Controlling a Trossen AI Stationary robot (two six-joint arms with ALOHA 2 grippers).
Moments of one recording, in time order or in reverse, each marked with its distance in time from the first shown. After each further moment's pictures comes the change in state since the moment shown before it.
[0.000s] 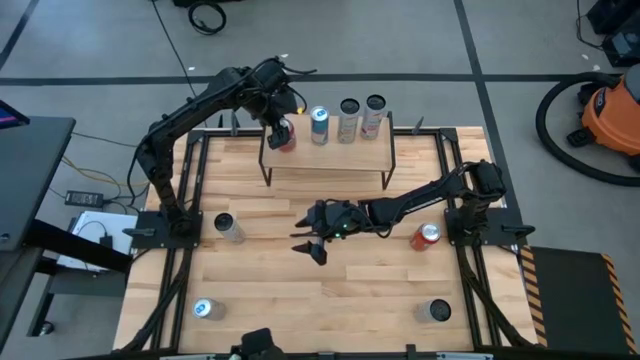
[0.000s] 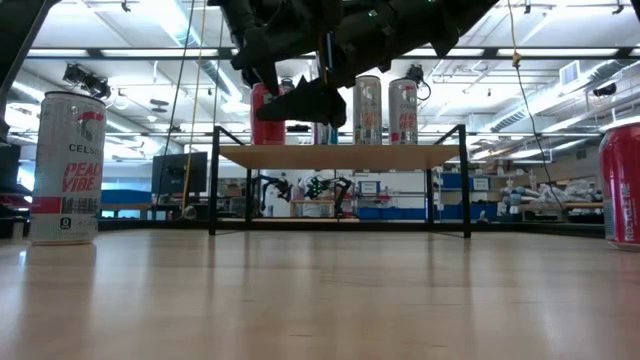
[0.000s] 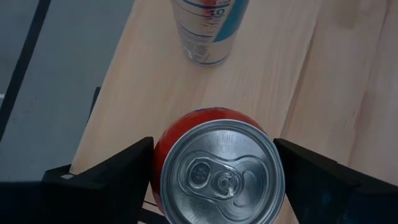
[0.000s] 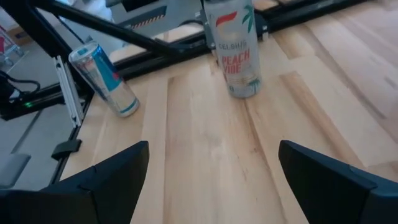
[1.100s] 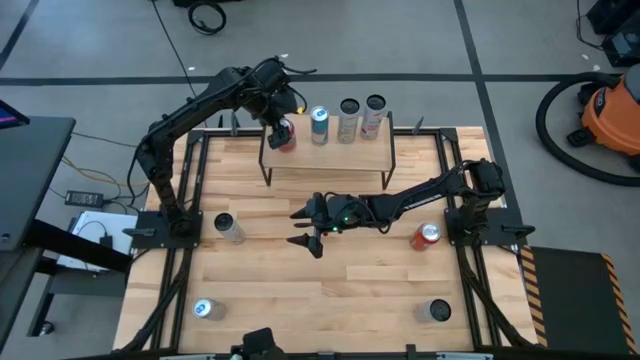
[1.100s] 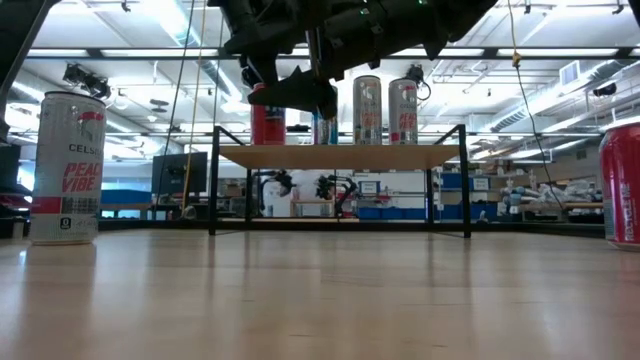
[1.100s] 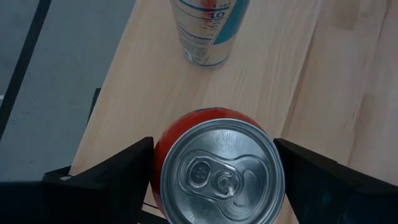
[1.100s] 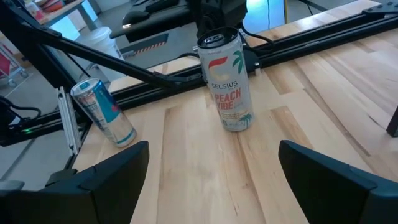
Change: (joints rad) left arm 0.000 0.000 -0.002 0.008 0.003 0.000; right arm -0.029 -0.001 0.000 0.101 -0.001 -0.034
